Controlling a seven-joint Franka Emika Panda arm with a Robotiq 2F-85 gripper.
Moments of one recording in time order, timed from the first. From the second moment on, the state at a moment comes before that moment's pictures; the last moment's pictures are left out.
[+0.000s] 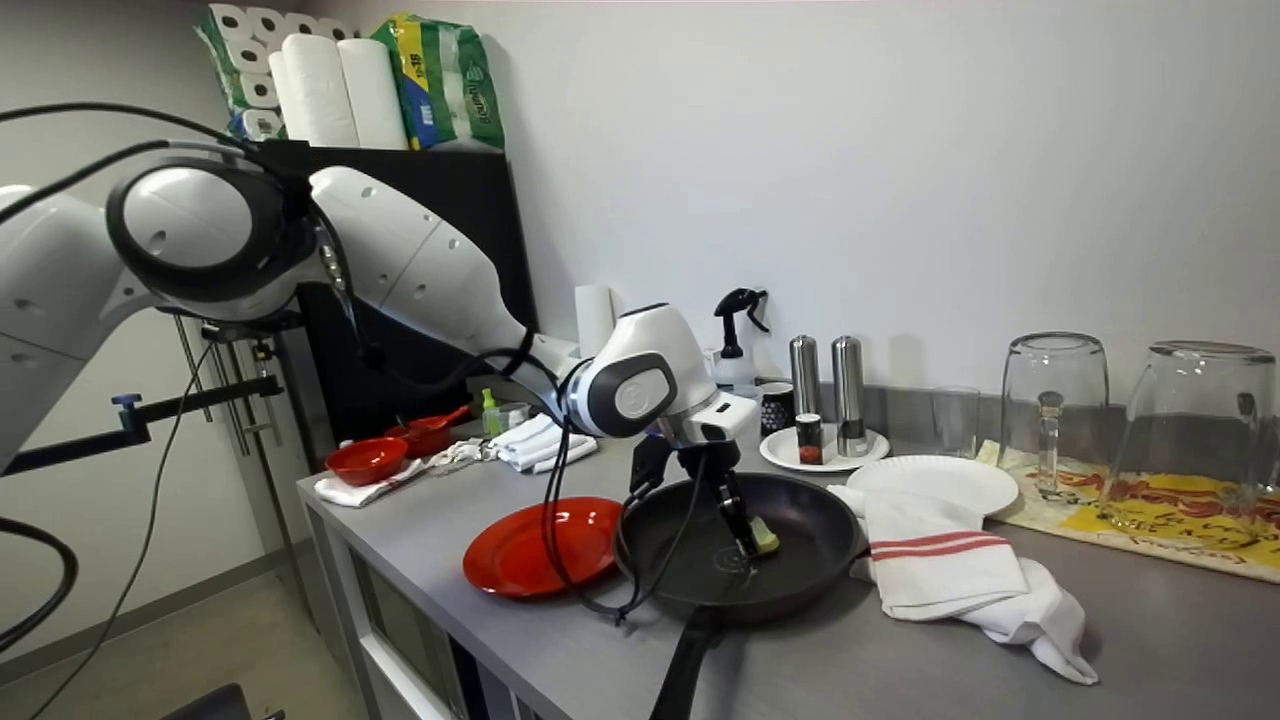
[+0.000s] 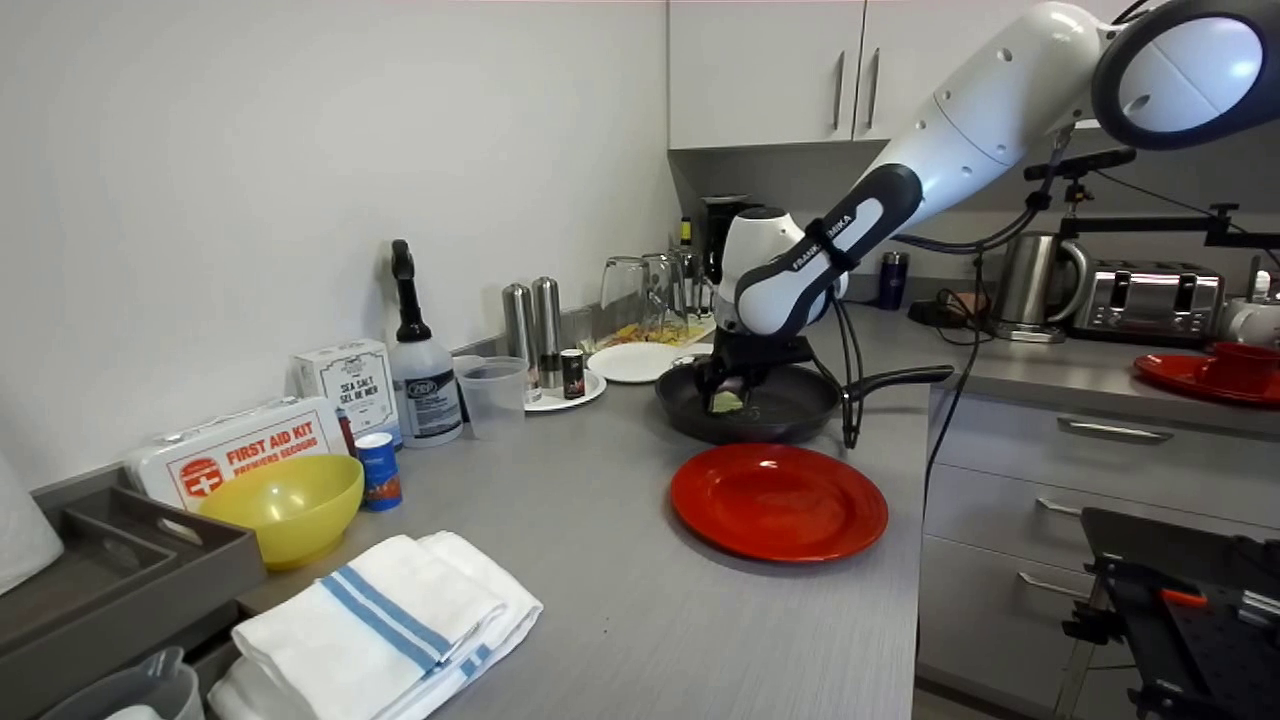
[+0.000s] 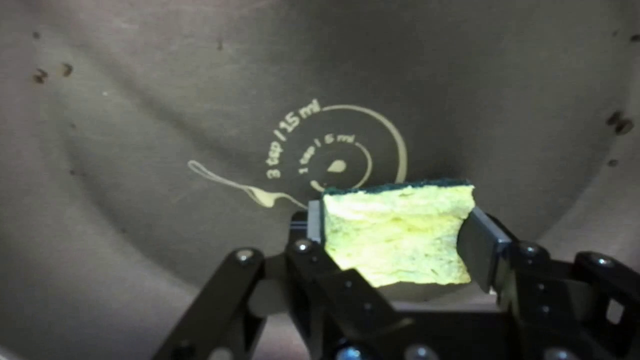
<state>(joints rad) -0.03 0.74 -0.28 -1.62 0.00 2.61 0.59</state>
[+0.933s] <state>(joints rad) -0.11 0.71 -0.21 -1.57 0.03 2.32 0.36</state>
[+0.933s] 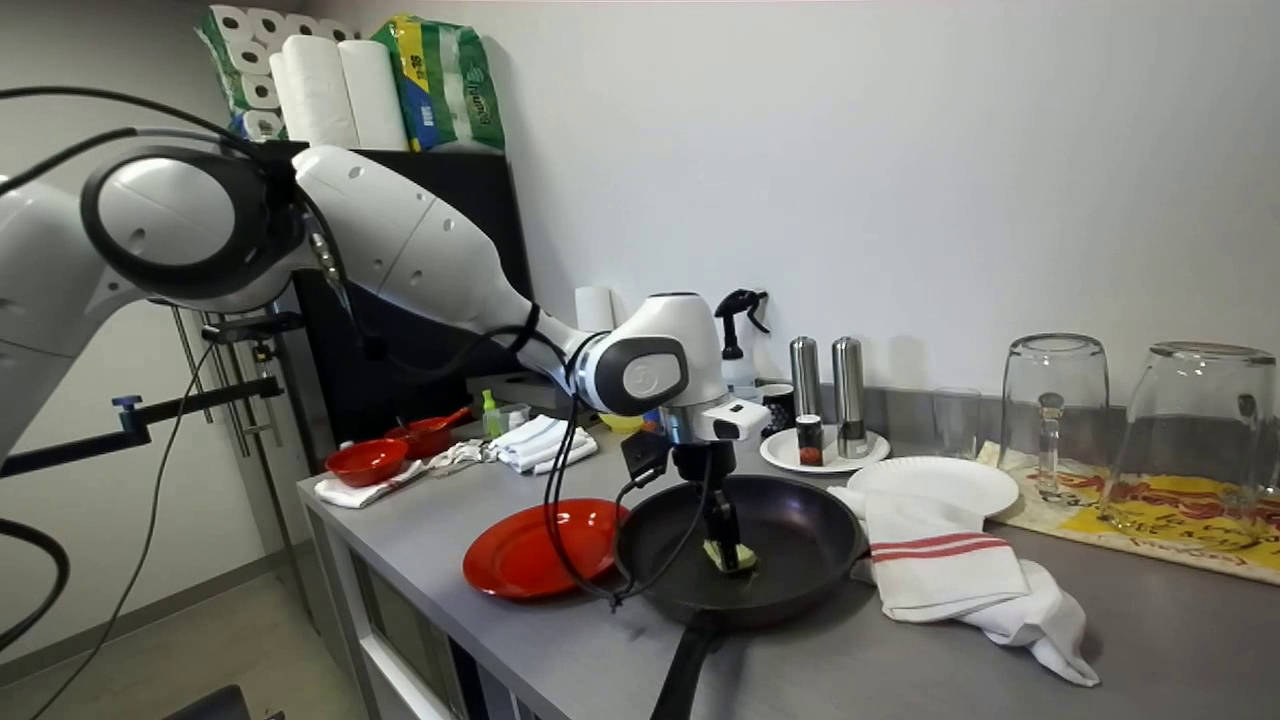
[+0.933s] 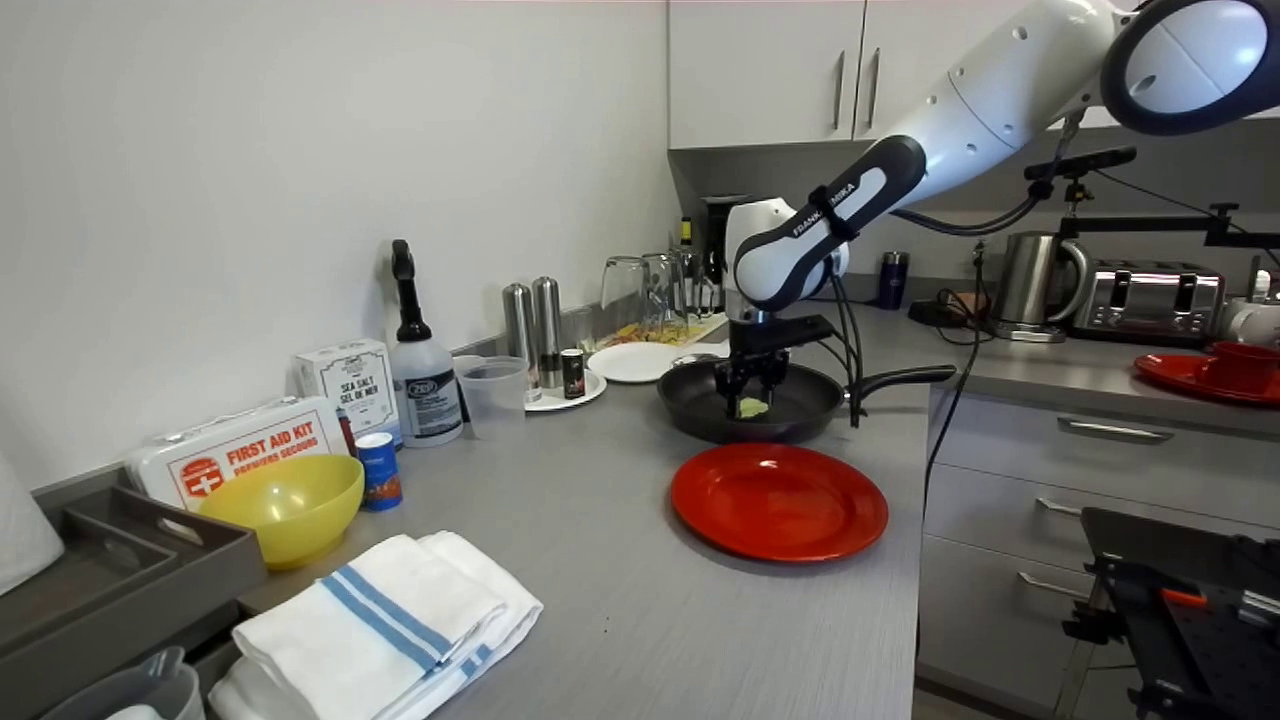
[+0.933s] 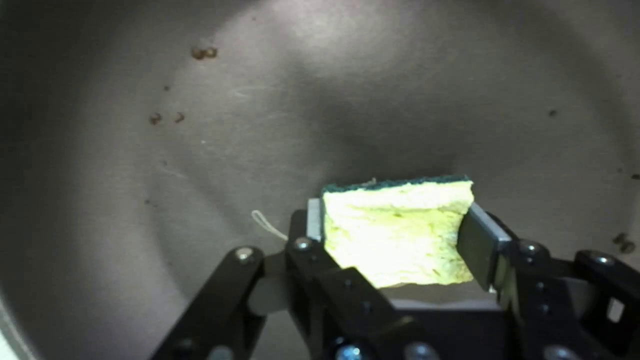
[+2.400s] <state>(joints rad) -0.02 0.79 -0.25 -1.53 0.00 2.57 0.55</state>
